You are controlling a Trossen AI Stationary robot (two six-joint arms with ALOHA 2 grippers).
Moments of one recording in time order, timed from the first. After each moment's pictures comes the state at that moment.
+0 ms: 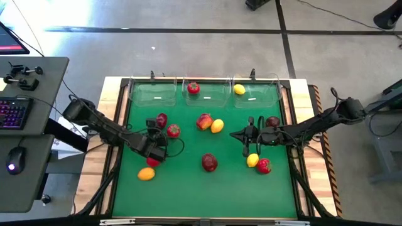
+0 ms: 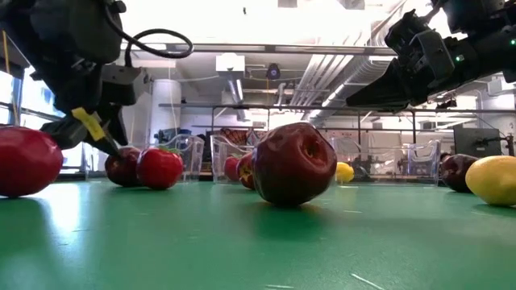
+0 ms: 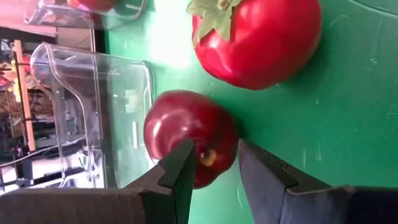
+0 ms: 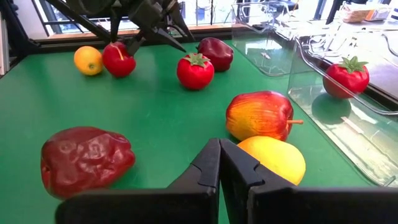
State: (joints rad) left arm -0.38 1.50 0.73 -0.88 -0.83 -0.32; right arm 0.22 1.16 0.28 0.57 0.41 0.13
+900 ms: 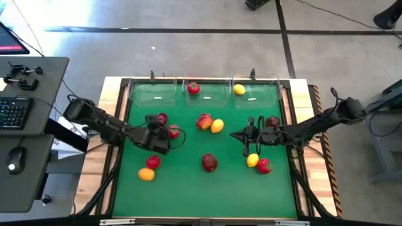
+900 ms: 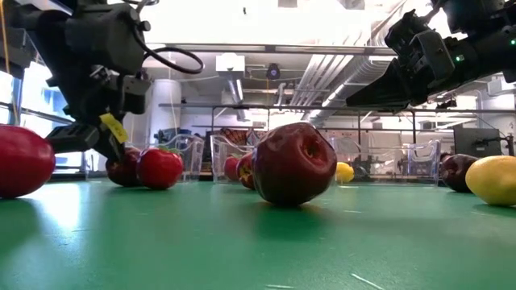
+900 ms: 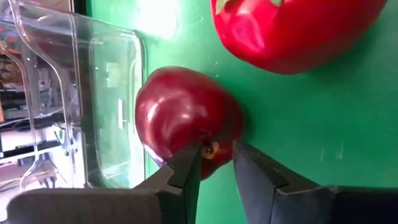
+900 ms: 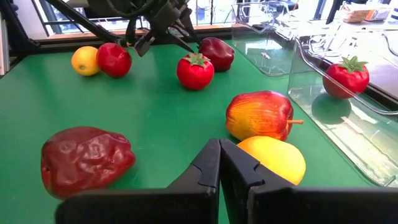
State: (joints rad) left arm -0.26 1.50 0.73 -0.88 -0.74 -0.32; right arm 0.22 1.16 0.28 0.56 0.41 0.13
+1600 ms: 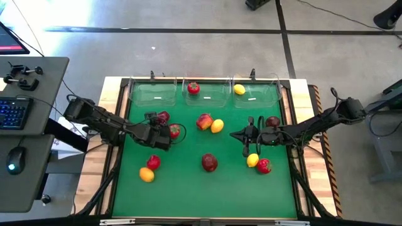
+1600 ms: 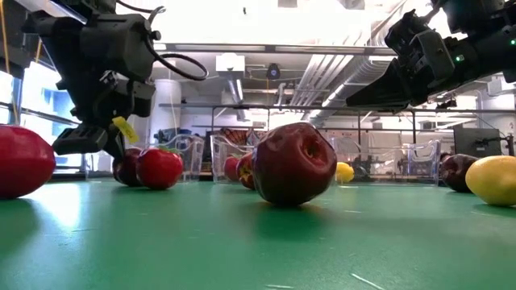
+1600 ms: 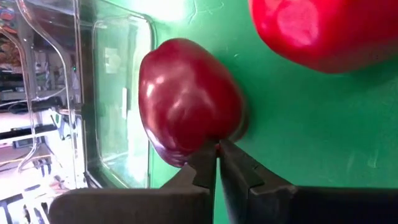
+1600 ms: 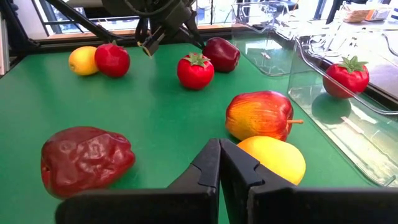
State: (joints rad) left arm -0.20 1.50 0.73 -0.88 -0.74 -0.32; right arm 0.22 1.16 0.28 0.56 0.41 0.13
